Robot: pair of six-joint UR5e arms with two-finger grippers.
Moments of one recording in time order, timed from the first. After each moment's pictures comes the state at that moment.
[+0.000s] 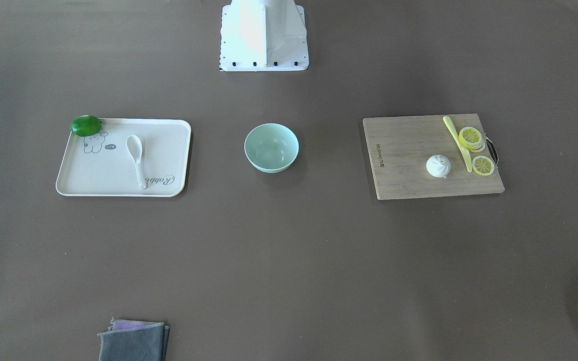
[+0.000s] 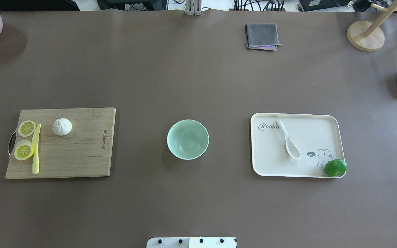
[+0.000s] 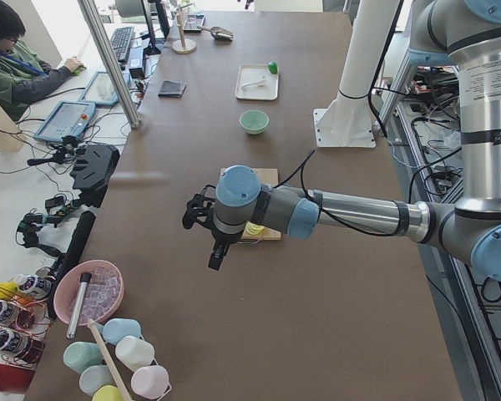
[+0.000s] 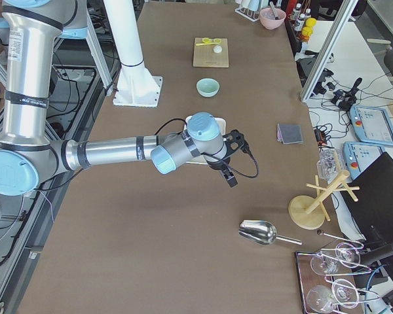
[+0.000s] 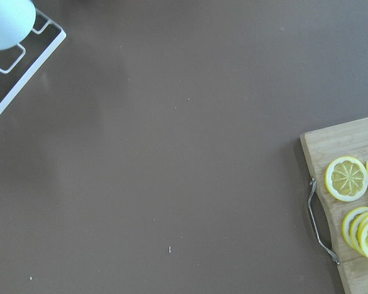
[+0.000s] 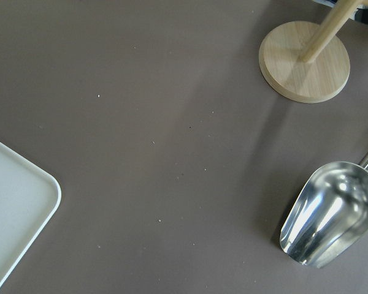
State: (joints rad) left arm -1.57 -1.45 -1.82 -1.81 -2.40 0.04; right arm 1.45 -1.73 1.86 -1.09 2.33 0.00
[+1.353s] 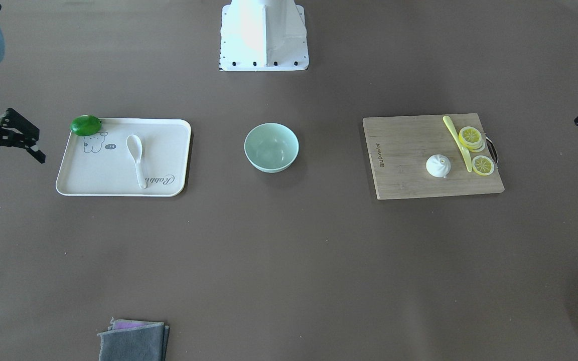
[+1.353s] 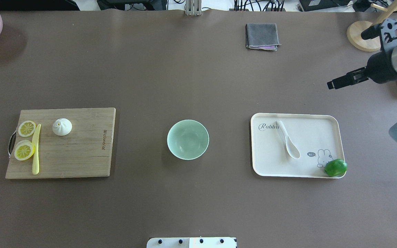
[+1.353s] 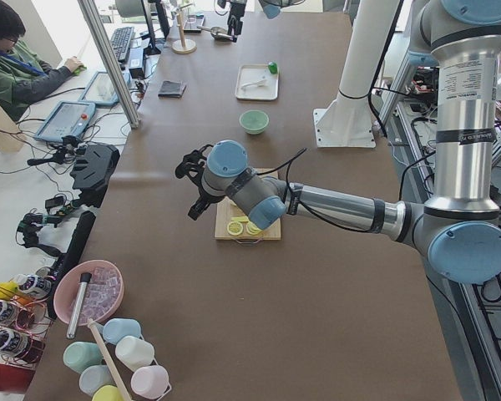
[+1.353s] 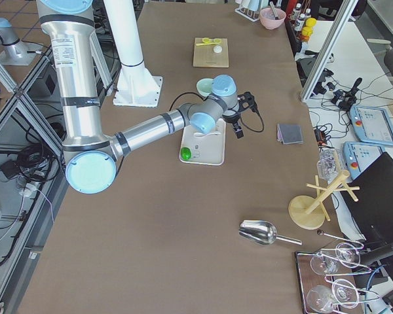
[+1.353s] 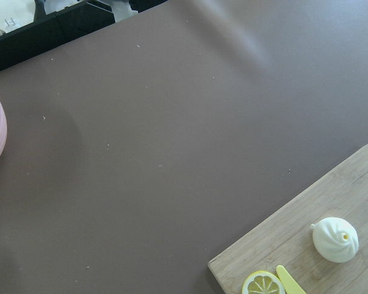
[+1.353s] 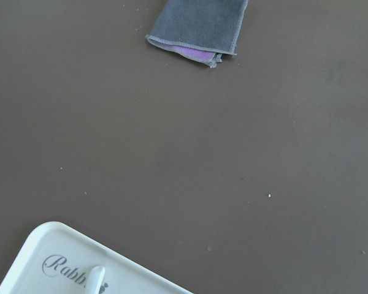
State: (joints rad) left arm -1.40 -1.52 -1.79 -2.20 -2.45 -0.16; right arm 1.00 -1.47 1.86 -1.07 2.13 0.58
